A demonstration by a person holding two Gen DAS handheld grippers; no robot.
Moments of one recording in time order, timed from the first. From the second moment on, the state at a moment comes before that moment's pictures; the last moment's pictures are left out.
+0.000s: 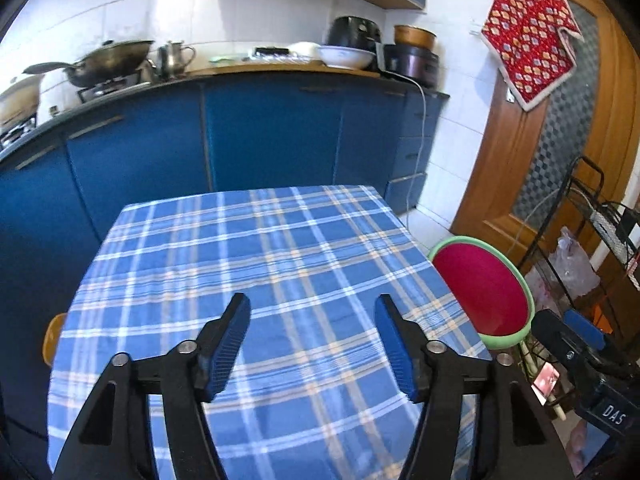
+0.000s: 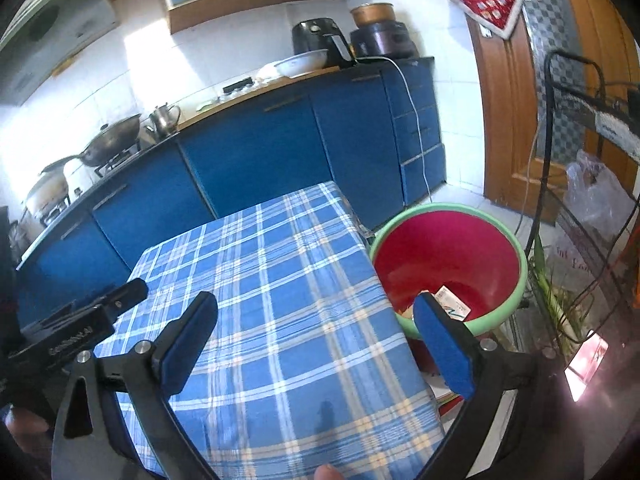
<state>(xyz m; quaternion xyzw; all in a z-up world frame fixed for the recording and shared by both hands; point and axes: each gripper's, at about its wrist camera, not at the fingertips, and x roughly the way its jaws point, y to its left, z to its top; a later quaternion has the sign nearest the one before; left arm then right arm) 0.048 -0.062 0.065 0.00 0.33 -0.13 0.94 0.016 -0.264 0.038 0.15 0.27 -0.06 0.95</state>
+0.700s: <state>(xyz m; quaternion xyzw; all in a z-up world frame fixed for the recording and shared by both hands) 0.026 -0.016 0.067 -0.04 0.31 -0.07 0.95 0.007 -0.223 0.050 0.09 0.24 -0.07 0.96</state>
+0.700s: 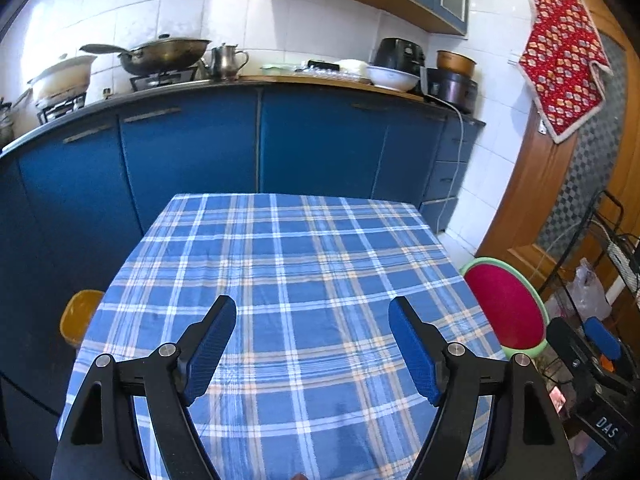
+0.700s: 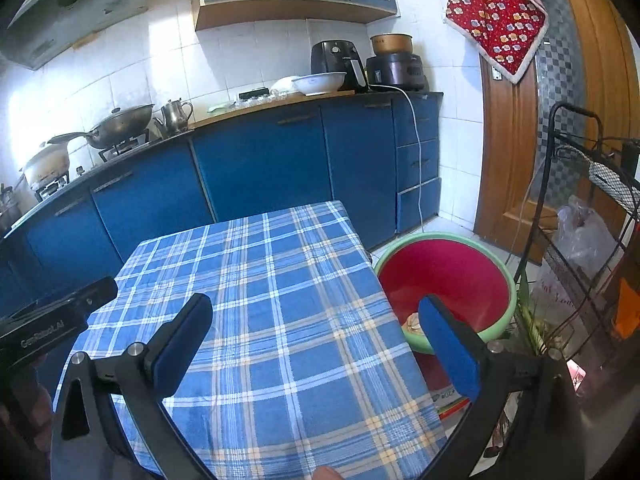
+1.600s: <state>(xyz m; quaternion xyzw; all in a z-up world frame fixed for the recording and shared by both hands) 0.023 -0.017 0.066 -0.04 0.30 -0.06 0.95 0.007 -0.226 0.047 0.09 0.25 -0.07 0.96</state>
